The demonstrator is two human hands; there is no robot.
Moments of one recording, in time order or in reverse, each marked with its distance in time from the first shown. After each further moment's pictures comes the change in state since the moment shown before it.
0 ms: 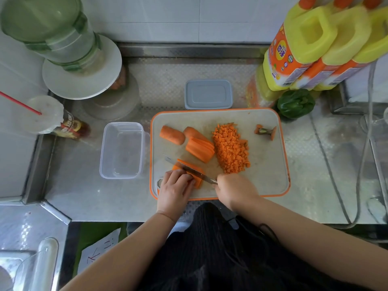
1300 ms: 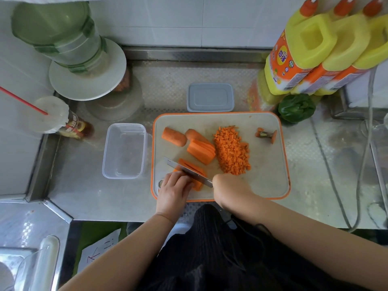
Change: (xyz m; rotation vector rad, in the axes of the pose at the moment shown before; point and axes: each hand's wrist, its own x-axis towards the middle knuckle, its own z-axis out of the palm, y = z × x) left_hand -0.004 -0.006 0.002 -0.003 -0.030 -0.034; right_hand 0.004 -0.024 -0.014 -0.128 -0.176 0.155
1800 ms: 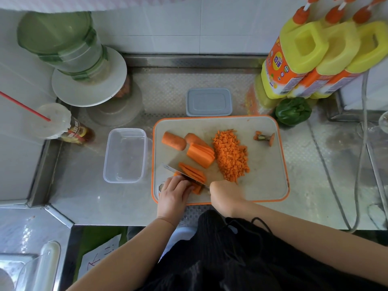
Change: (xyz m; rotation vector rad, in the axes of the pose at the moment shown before) left_hand -0.001 0.001 0.000 -0.014 0.042 0.012; right_hand 0.011 0.003 0.026 0.009 0.103 -0.089
